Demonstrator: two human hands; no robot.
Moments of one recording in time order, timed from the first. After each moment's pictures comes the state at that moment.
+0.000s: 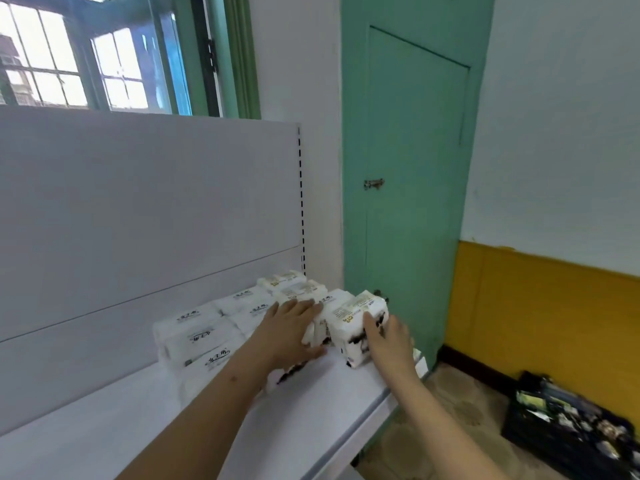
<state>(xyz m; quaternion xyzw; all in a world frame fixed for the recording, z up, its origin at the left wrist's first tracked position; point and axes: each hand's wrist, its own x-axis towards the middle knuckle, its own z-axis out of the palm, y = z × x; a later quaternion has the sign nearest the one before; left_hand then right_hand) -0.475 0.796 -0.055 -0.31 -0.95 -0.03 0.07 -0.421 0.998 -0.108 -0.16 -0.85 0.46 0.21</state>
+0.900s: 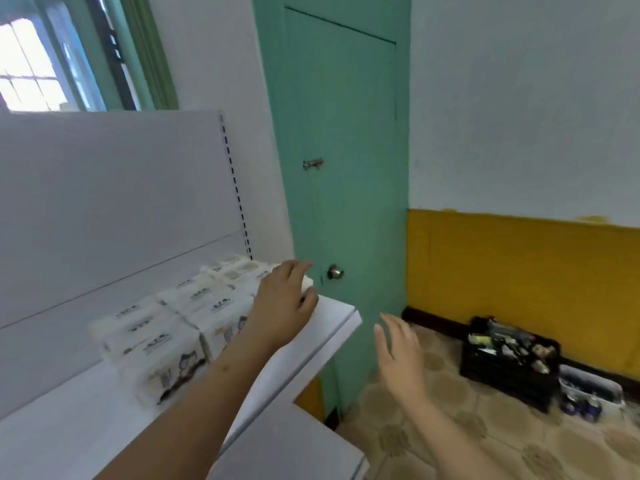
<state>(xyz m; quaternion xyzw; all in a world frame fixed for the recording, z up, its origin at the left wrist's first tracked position) -0.390 0.882 -0.033 -0.35 -0.89 -0.20 0.21 -0.310 1.075 -0.177 -0.16 -0.86 0.38 0.31</state>
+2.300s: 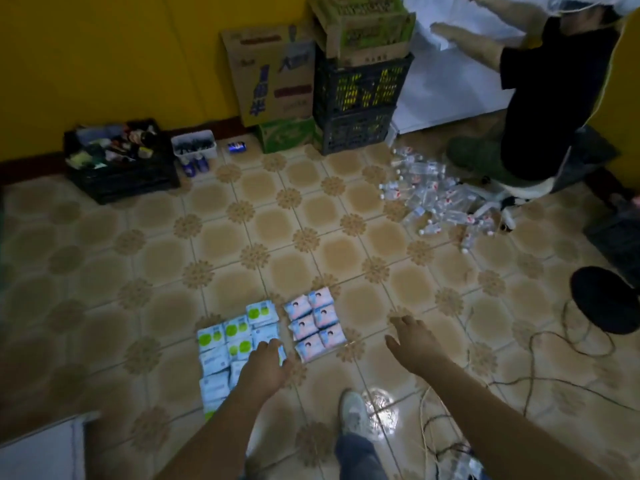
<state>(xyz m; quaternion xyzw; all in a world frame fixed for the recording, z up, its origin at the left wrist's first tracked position) 0.212 1.271 -0.503 -0.53 -0.73 0.05 -0.44 0.514 1.345 -0.462 -0.64 -0.70 0.25 -0.21</state>
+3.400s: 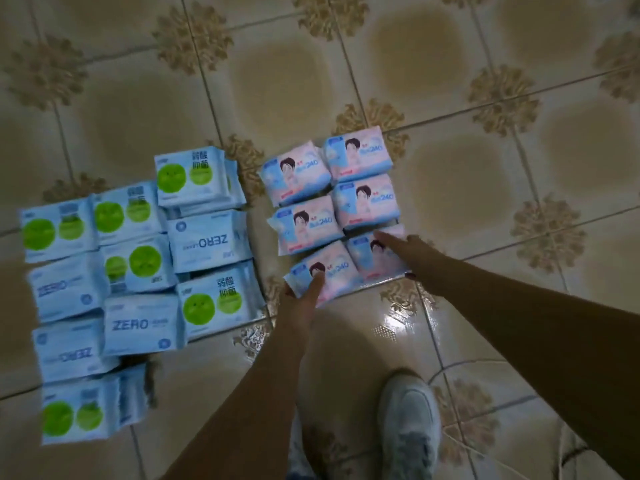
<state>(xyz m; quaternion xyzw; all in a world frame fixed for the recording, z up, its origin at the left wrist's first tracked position) 0.313 1.316 -1.208 0.00 -0.75 -0.26 -0.61 0.490 1.449 -1.194 -0.73 -0.31 0.61 -0.03</state>
